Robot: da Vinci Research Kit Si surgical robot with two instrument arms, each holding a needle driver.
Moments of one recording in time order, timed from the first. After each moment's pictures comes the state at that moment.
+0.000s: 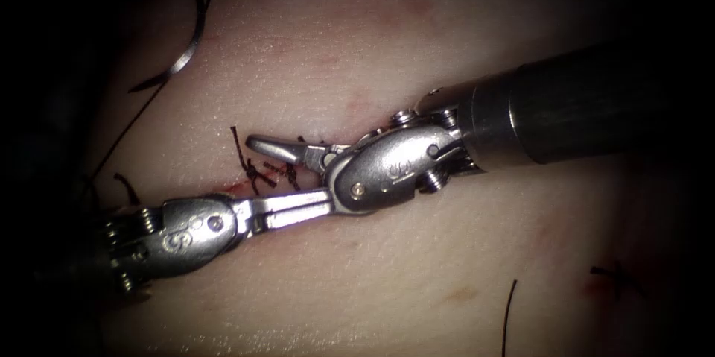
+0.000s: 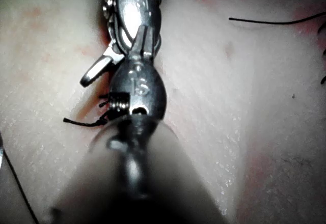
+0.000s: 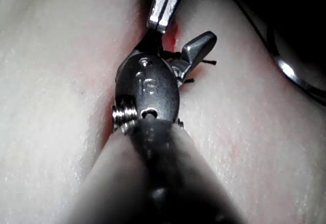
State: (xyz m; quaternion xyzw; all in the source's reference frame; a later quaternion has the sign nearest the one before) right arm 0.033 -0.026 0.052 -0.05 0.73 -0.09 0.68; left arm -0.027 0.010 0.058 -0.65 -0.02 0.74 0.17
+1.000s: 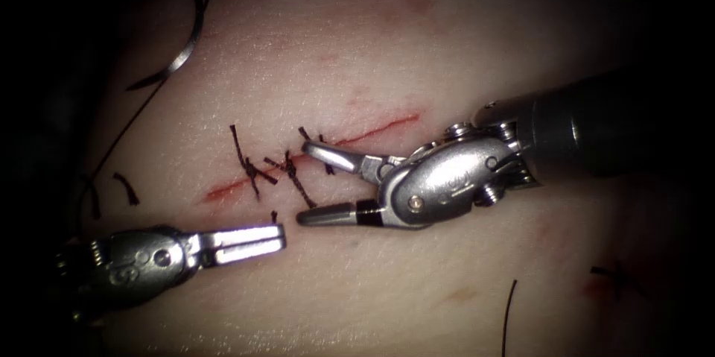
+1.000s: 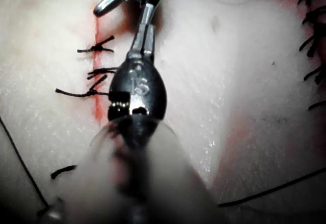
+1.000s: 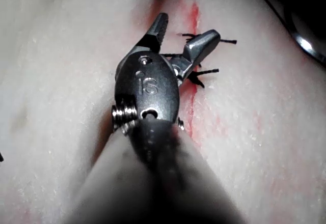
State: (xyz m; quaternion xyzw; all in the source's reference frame) right arm 0.026 -0.025 0.051 -0.05 0.71 -0.06 0.70; left arm -0.023 0.006 0.056 -0.64 -0.01 0.75 0.16
